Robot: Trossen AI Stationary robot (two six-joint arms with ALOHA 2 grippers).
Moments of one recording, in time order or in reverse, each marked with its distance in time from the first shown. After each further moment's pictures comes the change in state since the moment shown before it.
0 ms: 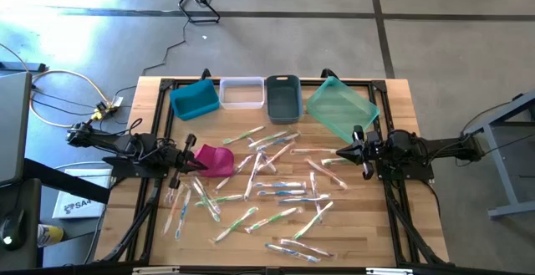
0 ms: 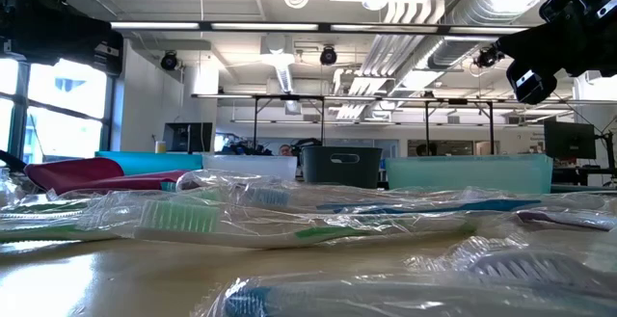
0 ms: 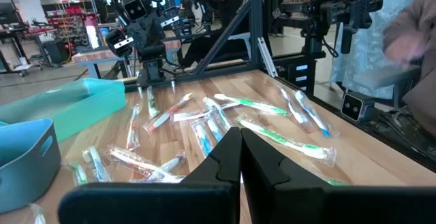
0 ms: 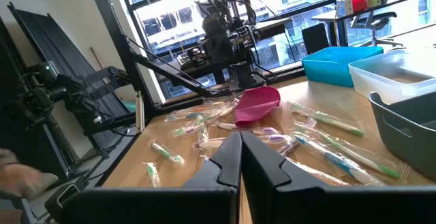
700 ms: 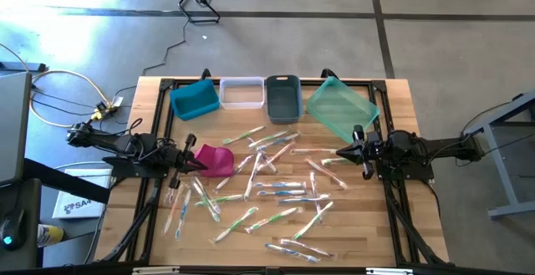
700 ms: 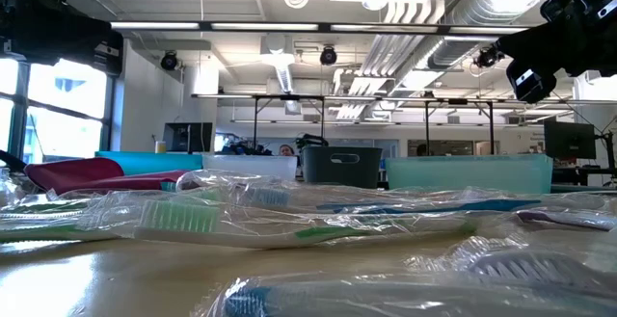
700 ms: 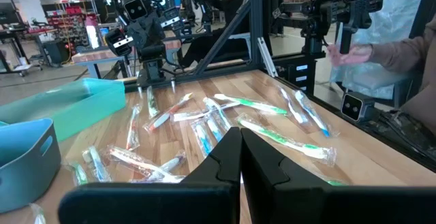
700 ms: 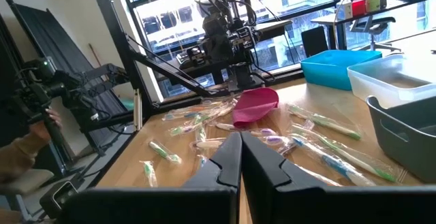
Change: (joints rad) left arm 0.000 0.000 0.000 0.000 0.000 0.000; right arm 0.000 0.000 0.000 0.003 0.000 -0.026
